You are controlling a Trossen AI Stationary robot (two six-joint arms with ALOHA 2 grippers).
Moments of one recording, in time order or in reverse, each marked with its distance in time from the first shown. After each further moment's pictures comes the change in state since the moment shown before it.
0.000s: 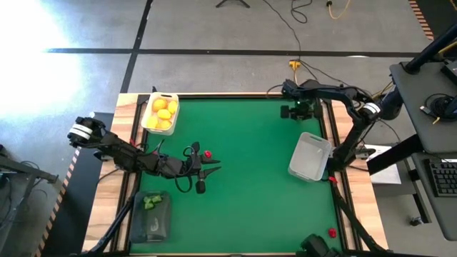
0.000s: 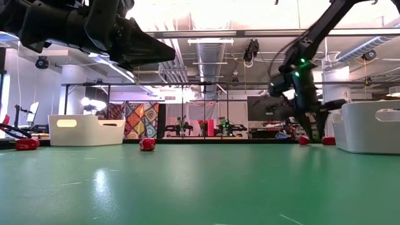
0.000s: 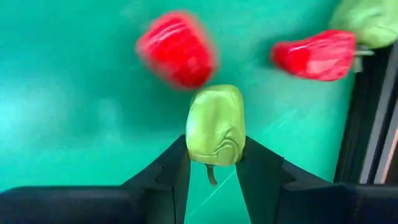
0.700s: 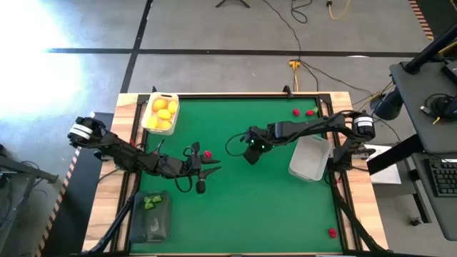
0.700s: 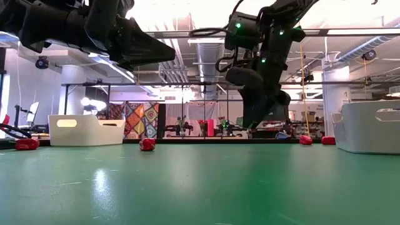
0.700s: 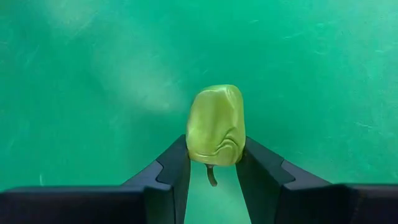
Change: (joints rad) left arm 0.000 0.000 0.000 0.000 0.000 0.000; right arm 0.786 -0.012 0.051 0.376 -0.012 -0.137
